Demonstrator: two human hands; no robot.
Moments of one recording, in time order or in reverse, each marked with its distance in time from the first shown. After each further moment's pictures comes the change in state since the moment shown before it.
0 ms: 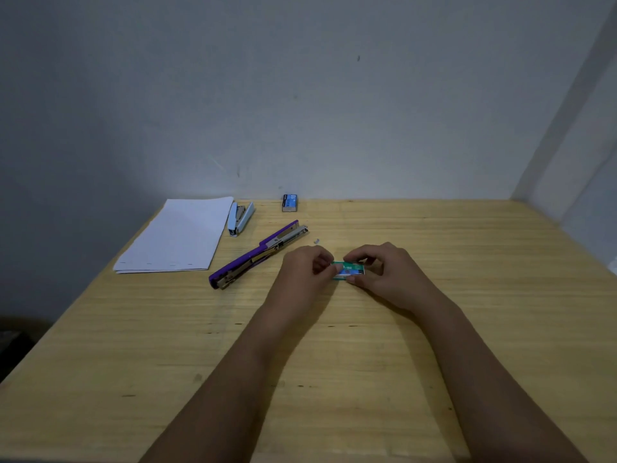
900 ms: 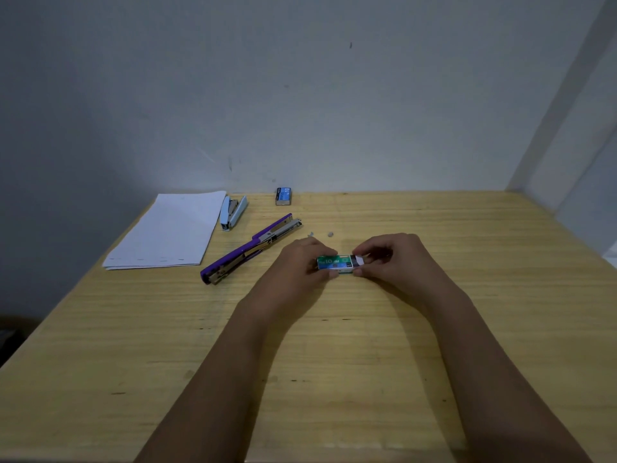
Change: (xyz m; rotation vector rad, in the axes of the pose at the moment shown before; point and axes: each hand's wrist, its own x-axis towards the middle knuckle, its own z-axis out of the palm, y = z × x) left_hand 0.003 0.001 -0.010 0.233 -0.239 0.145; right_hand -0.006 0.005 -0.014 0.139 0.051 0.095
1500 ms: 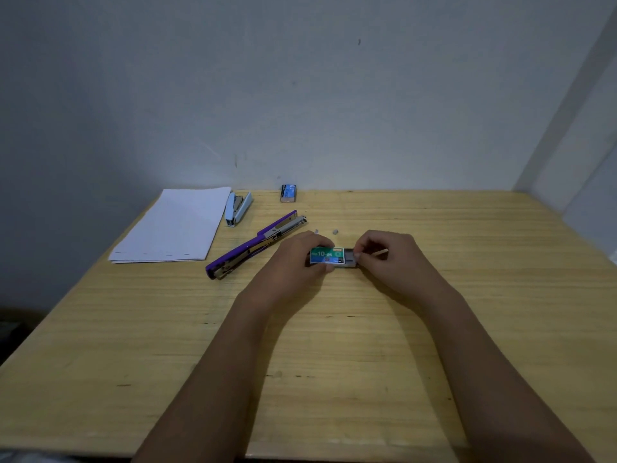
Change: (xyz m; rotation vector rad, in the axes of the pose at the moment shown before) left_hand 0.000 -0.009 -0.006 -0.046 0.042 -0.018; right_hand 0.005 -0.001 0.013 -0.028 0.023 -0.089
